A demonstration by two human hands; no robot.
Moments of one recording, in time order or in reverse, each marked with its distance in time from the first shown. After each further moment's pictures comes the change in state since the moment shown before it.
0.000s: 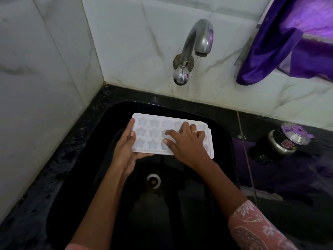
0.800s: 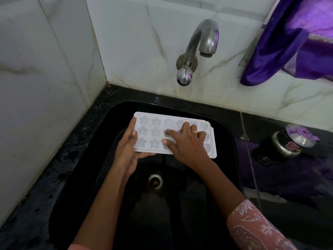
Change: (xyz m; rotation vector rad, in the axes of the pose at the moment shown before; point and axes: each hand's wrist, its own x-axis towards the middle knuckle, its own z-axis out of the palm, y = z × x) left_hand 0.001 0.003 0.001 -0.034 0.000 0.006; right_hand 0.006 -0.003 0.007 -0.019 0.017 0.004
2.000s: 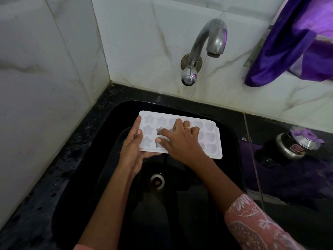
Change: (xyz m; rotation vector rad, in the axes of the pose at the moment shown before) left_hand 0.001 -0.001 0.001 -0.021 -0.021 0.002; right_hand 0.013 -0.020 -0.004 -0.032 -0.009 -0.097
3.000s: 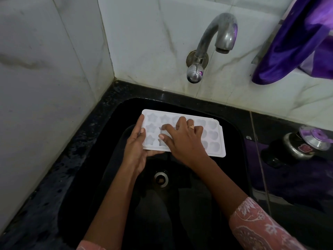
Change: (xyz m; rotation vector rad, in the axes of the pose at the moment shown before) left_hand 0.000 -0.002 -0.003 -0.025 0.012 0.008; right_hand -0.002 -0.007 0.005 0.014 0.068 -0.007
